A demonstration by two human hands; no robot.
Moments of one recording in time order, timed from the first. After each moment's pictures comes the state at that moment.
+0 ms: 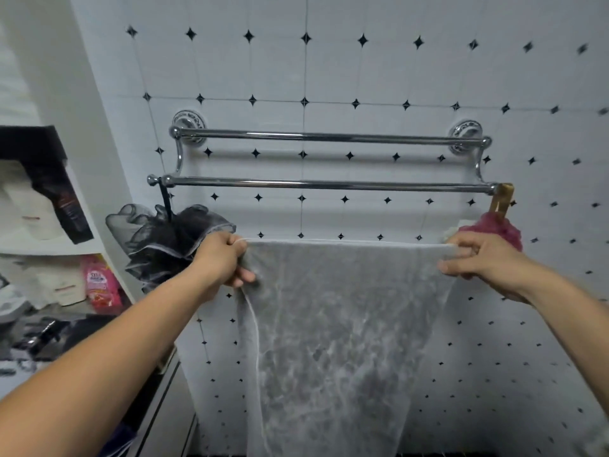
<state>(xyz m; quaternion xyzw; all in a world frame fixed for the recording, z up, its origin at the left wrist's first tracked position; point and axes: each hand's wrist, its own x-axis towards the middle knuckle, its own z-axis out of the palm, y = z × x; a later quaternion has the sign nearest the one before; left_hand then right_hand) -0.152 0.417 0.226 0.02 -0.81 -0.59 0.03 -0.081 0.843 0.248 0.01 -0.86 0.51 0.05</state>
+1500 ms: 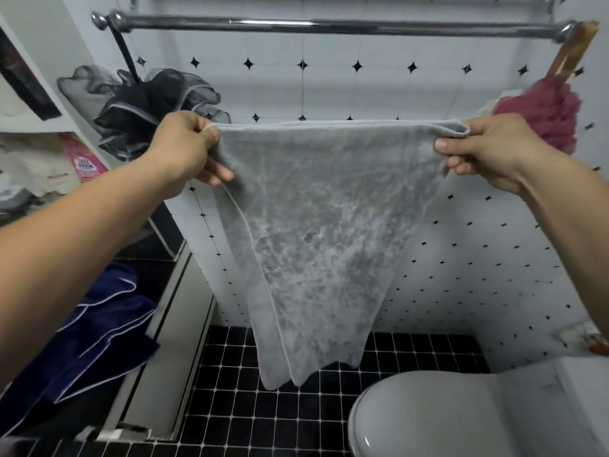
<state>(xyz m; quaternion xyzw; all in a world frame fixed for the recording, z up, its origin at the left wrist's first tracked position) -0.129 0.407 0.208 0.00 -0.83 -0.55 0.07 -0.101 0.816 0.218 -0.06 -0.79 0.60 0.07</state>
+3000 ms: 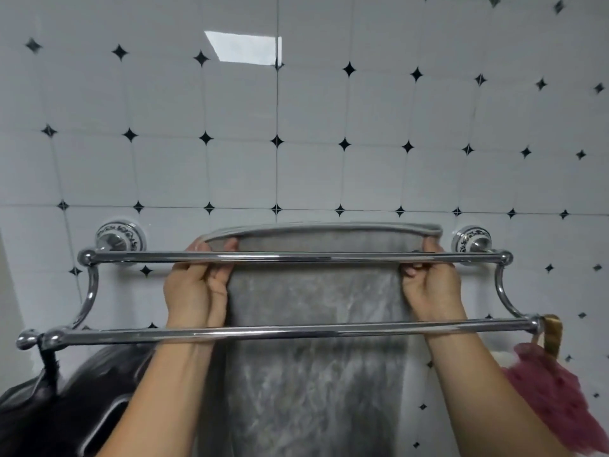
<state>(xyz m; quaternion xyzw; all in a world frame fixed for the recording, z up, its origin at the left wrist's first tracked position) -0.321 0.485 0.324 -0.16 -0.24 -0.94 0.17 -0.293 0.787 0.329 0.10 -0.29 0.90 0.30</state>
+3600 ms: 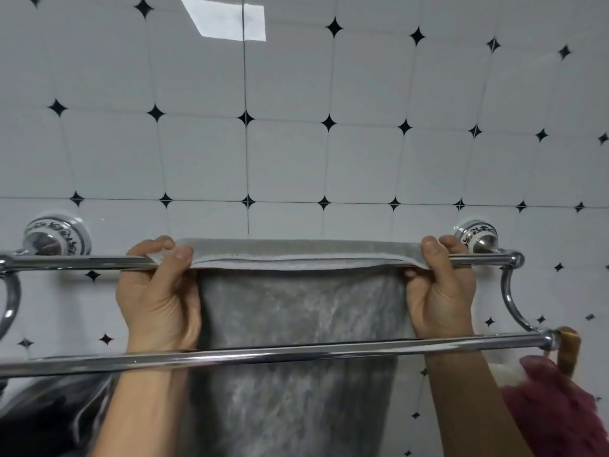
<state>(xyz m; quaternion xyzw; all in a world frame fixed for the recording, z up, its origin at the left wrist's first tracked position) -0.320 0.507 0.318 -0.22 -0.26 -0.89 0.30 -0.292 0.796 0.318 0.15 -0.34 0.83 0.42</state>
